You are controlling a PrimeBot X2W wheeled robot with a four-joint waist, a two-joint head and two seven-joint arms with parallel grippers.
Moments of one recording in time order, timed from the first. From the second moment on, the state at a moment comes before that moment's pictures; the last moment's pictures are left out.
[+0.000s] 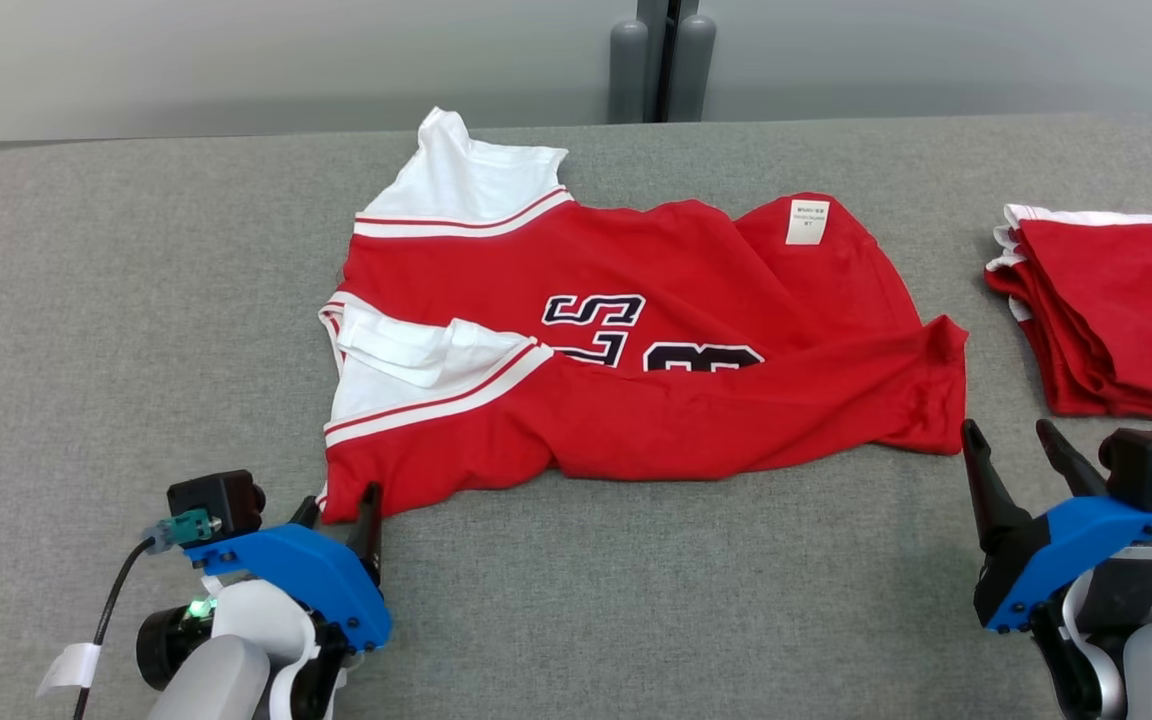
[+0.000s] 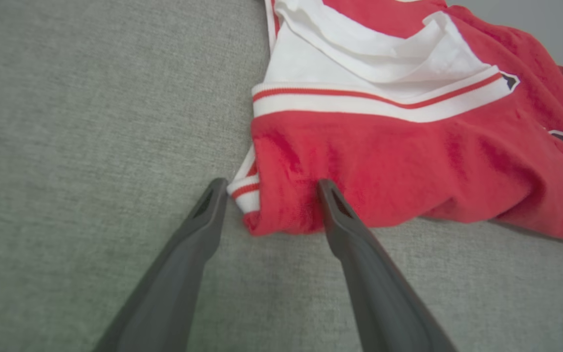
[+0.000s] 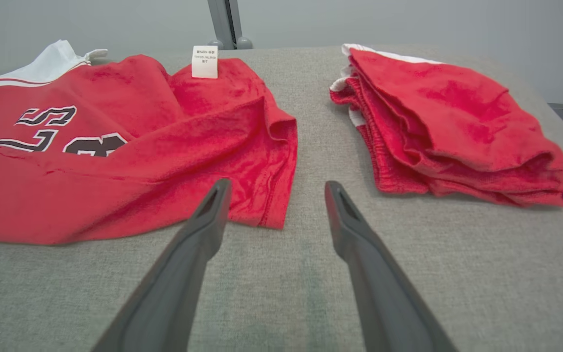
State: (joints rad) left arm -0.26 0.26 -0.41 0.40 -0.77 0.13 0.16; right arm -0.16 -0.05 -0.17 0.10 0.10 0.13 0.26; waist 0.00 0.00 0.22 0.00
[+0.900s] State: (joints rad) left arm -0.32 0.23 -0.43 0.40 -0.76 0.09 0.07; right arm -0.49 -0.05 -0.18 0.69 0.08 0.13 0.26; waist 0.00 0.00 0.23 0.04
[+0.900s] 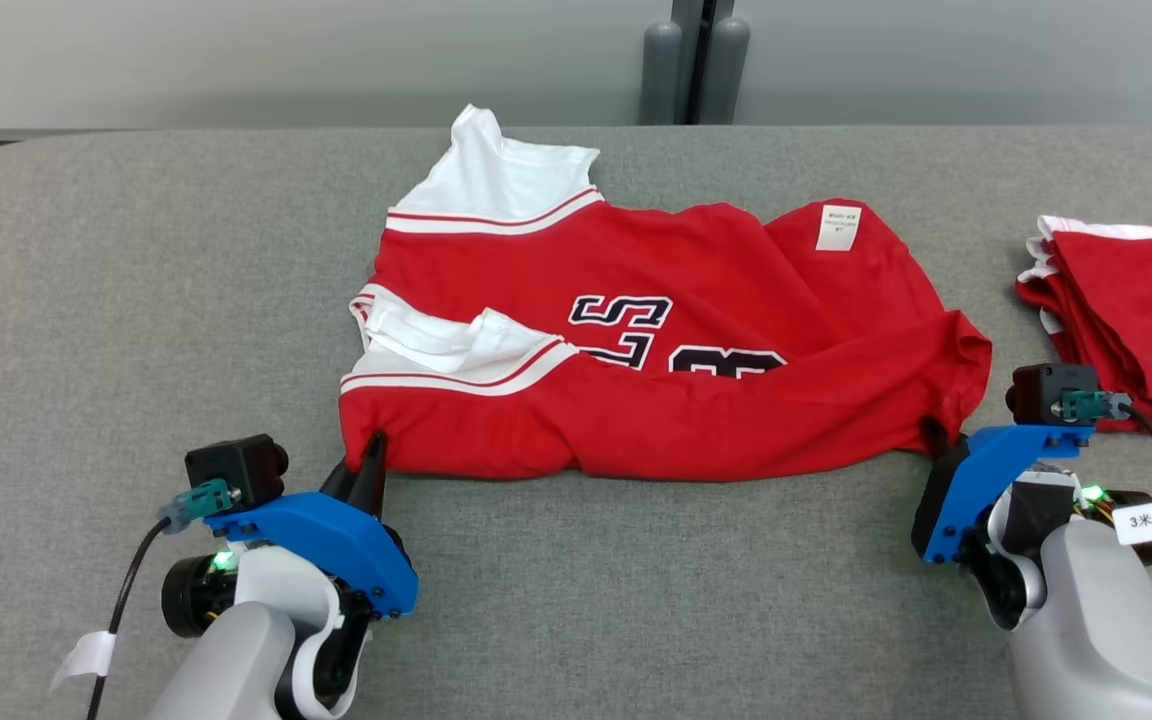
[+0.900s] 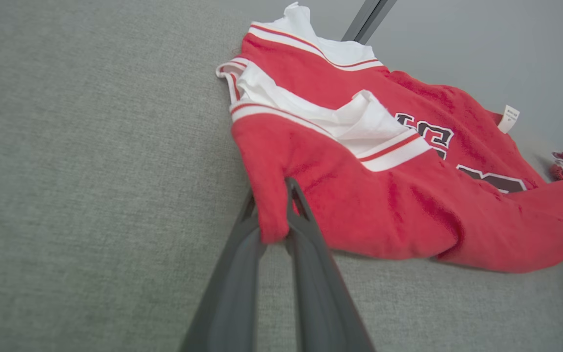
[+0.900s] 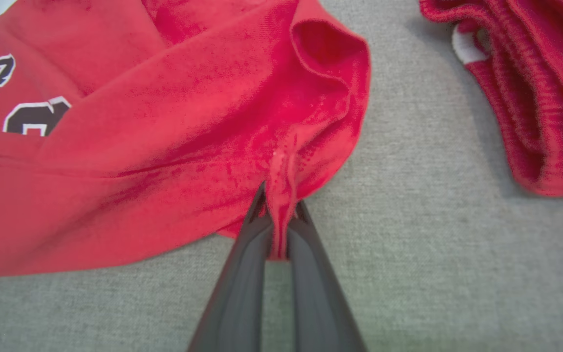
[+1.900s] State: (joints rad) left arm 0.07 0.33 -0.42 0.00 -0.81 0.22 0.13; right arm -0.03 -0.15 -0.13 0.13 0.35 0.13 0.50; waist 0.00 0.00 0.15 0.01
